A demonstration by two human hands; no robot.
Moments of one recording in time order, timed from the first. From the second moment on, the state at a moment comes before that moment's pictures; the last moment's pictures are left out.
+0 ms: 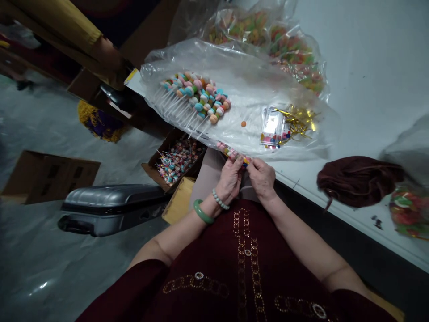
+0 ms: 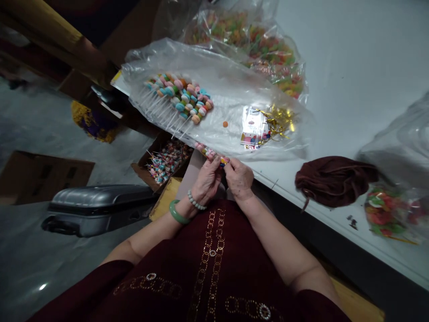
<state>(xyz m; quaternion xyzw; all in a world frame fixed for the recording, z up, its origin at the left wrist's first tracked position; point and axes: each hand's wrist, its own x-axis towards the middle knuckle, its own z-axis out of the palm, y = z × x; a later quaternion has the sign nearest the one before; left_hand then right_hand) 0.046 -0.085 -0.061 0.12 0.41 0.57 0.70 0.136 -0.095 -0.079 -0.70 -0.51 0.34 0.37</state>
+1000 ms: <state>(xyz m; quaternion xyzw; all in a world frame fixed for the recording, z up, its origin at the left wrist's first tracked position) 0.021 -0.092 -0.065 0.38 0.56 0.52 0.52 0.142 -0.092 -0.074 -0.57 -0.42 0.54 0.45</state>
